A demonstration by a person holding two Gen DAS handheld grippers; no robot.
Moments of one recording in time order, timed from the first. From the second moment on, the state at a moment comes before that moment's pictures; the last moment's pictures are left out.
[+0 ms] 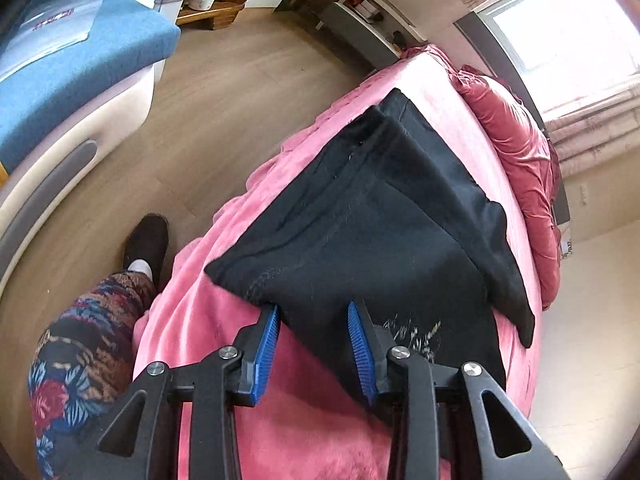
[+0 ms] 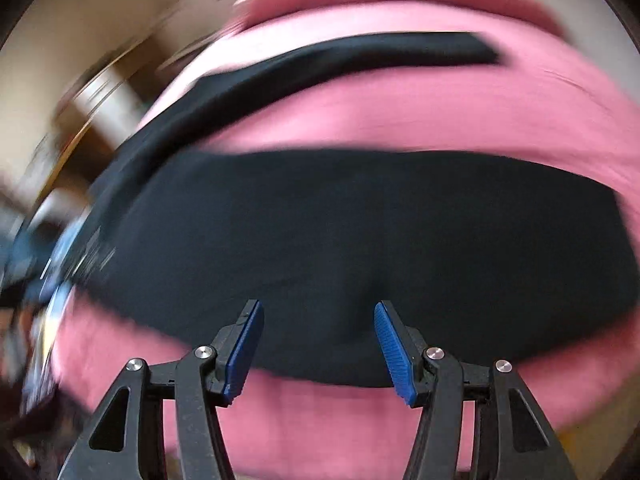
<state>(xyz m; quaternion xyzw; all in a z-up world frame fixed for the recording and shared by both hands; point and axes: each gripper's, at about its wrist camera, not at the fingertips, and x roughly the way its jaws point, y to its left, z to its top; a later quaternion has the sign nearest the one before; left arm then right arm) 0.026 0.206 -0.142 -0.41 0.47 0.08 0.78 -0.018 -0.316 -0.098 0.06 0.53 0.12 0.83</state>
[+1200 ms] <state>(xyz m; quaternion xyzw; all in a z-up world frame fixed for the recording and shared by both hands) 0.013 0.198 -0.122 -0.27 0.52 0.11 0.80 -0.001 -0.190 -0.131 -0.13 0.54 0.31 0.77</state>
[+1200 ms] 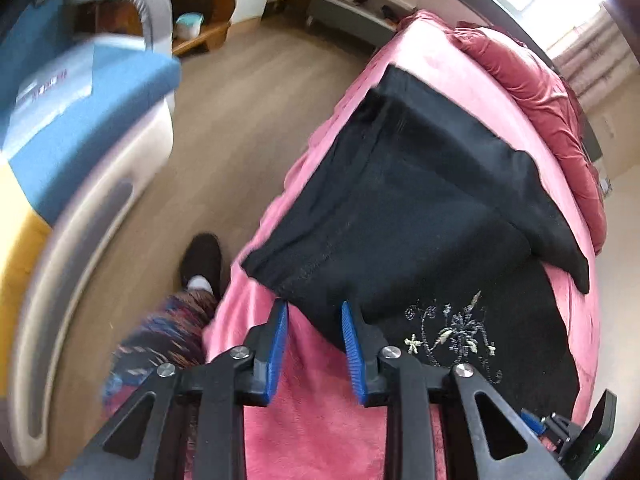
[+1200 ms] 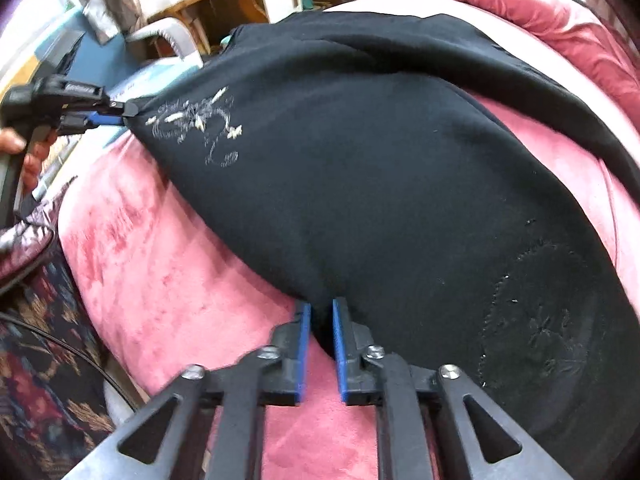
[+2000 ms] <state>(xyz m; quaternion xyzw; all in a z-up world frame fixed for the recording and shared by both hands) 0.250 0.221 -0.085 -0.24 0.49 0.06 0.83 0.080 -0.198 -0.104 -0.03 0.52 0.19 0.83</state>
